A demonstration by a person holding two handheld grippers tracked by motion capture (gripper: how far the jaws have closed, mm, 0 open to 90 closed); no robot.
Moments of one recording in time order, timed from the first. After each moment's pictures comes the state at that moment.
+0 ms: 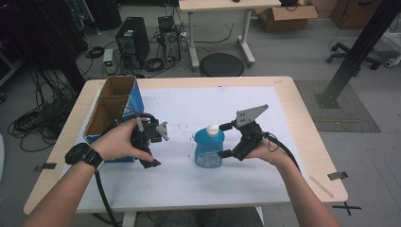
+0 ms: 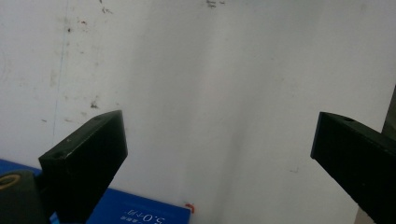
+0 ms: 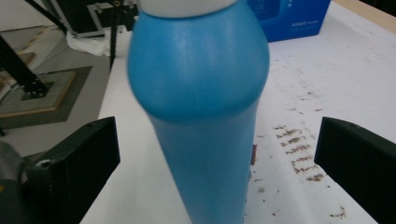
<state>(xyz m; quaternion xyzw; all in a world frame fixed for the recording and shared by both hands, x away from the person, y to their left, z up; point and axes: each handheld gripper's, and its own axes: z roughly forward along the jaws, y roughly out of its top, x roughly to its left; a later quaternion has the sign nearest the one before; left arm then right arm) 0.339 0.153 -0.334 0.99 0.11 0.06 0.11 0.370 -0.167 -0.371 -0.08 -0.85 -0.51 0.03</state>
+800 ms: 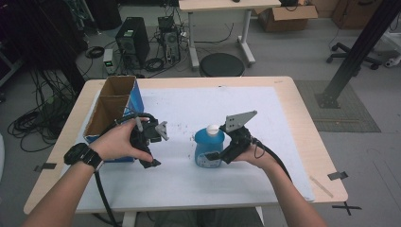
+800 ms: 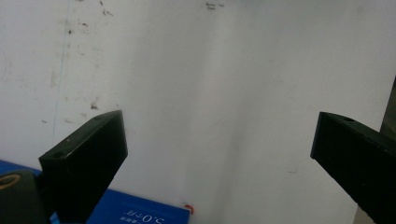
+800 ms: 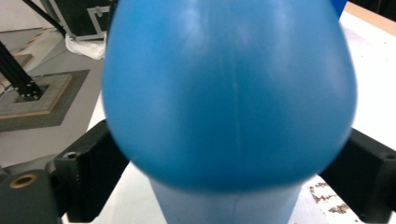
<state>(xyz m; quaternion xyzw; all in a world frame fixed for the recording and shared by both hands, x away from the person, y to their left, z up) 0.338 0.155 -0.333 0.99 0.11 0.06 0.11 0.366 -0.140 -0.388 -0.07 -0.85 -0.52 0.02</state>
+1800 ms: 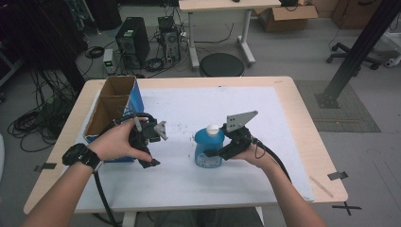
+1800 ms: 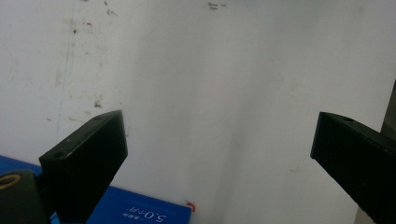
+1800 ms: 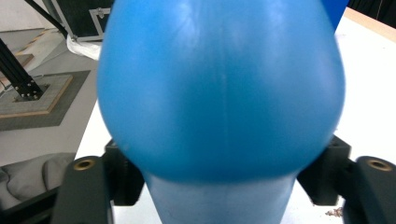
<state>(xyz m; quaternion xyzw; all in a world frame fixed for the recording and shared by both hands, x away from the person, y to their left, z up) 0.337 0.157 -0.331 0.99 0.11 0.07 0.11 0.368 -0.142 -0.389 -0.06 -0.85 -0.53 0.01</state>
